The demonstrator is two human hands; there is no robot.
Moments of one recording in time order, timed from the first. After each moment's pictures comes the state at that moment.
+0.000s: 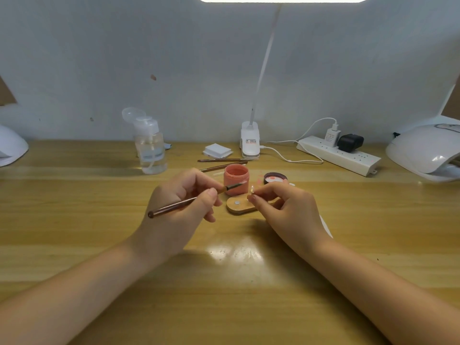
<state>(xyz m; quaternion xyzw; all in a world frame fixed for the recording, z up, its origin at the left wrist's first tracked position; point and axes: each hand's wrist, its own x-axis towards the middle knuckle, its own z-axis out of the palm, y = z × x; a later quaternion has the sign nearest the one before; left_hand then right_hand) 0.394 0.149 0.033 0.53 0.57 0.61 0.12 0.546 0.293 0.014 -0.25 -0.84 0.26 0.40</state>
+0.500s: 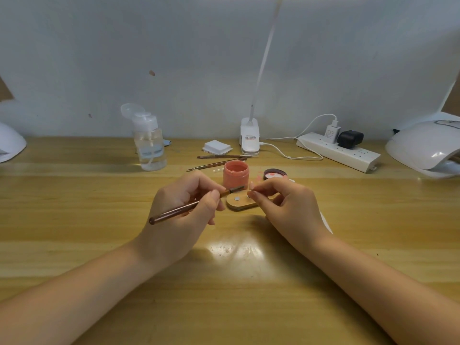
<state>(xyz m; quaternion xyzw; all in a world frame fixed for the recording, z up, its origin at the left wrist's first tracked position) 0.405 0.144 0.031 0.57 0.57 0.59 0.07 0.547 0.293 0.013 -0.24 -0.85 0.25 0.41</state>
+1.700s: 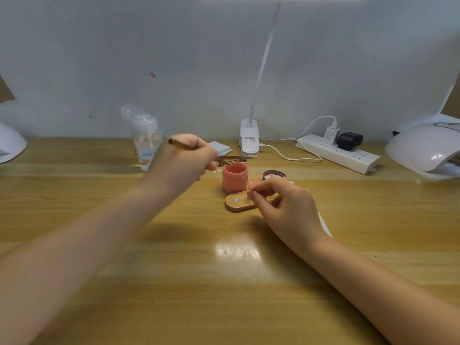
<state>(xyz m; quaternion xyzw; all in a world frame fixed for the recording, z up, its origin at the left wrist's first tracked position) 0.378 0.190 0.082 0.42 0.72 0.54 0.09 0.547 0.291 0.014 -0.25 -0.85 0.23 0.40</state>
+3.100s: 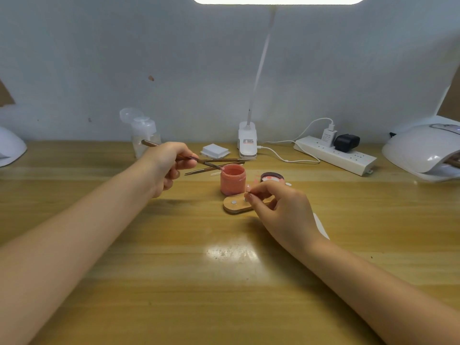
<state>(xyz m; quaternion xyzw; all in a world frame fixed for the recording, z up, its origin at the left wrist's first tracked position) 0.330 0.207 0.079 0.21 0.73 0.56 0.31 0.544 0.292 0.013 -0.25 -0.86 0.22 0.39</state>
